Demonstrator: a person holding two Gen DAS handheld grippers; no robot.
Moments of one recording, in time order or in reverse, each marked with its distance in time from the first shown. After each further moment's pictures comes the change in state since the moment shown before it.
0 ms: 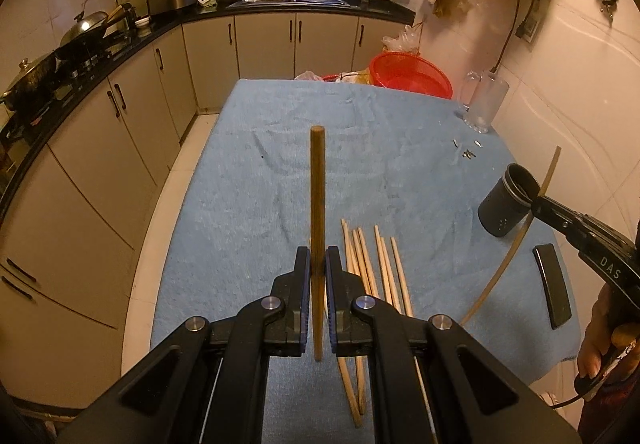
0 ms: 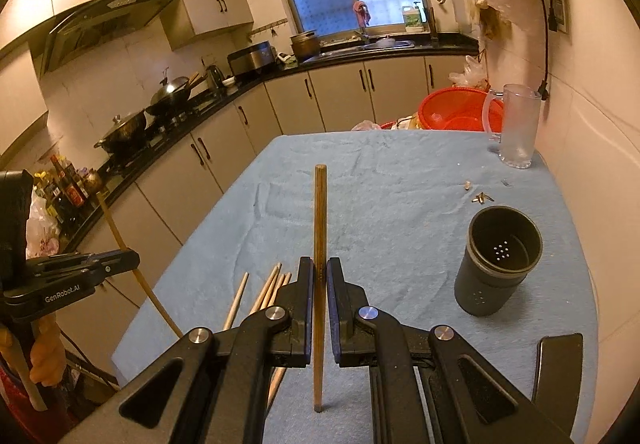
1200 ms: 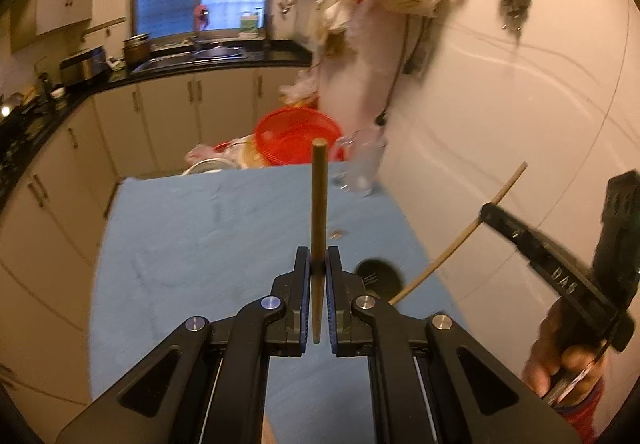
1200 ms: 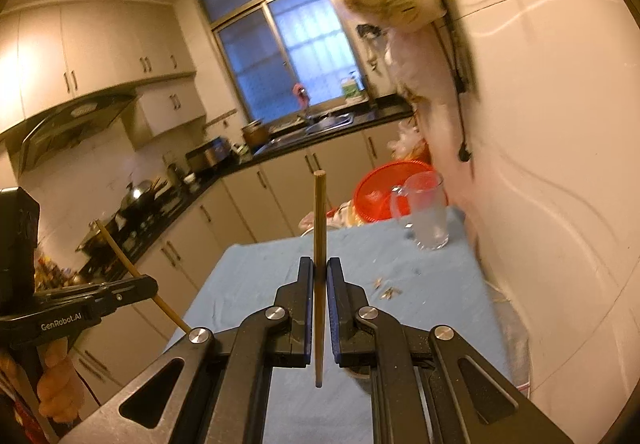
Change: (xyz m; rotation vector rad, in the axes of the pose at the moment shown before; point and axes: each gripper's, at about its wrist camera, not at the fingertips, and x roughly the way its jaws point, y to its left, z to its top) left arm -0.035 -0.176 0.133 0.158 -0.126 -0.274; right arm -0.129 -0.106 0.081 0.180 -0.286 -0.107
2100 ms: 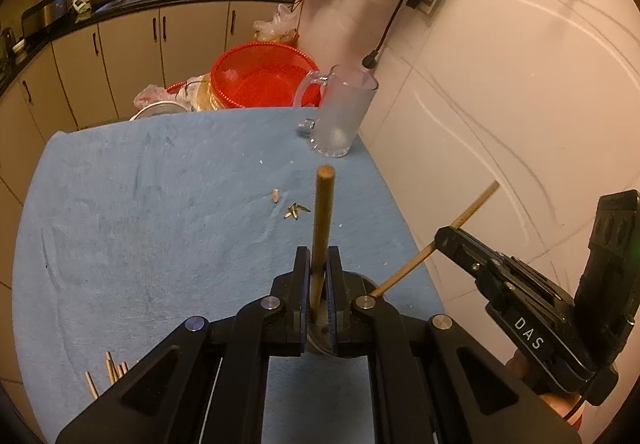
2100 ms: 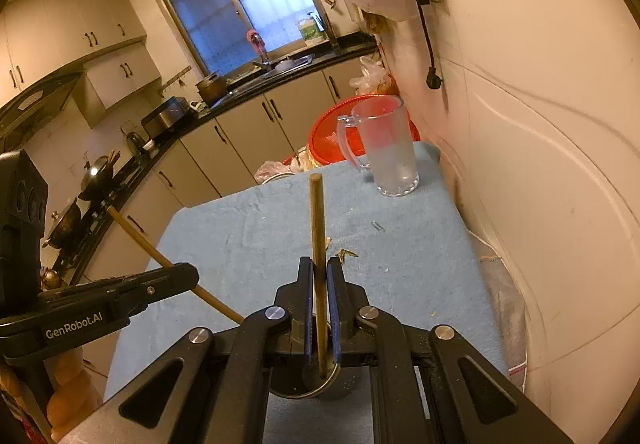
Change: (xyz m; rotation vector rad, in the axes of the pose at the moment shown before) left arm 0.164 -0.022 0.002 -0.076 0.214 -0.076; right arm 0.115 -0.080 -0.025 0.083 0.219 -0.089
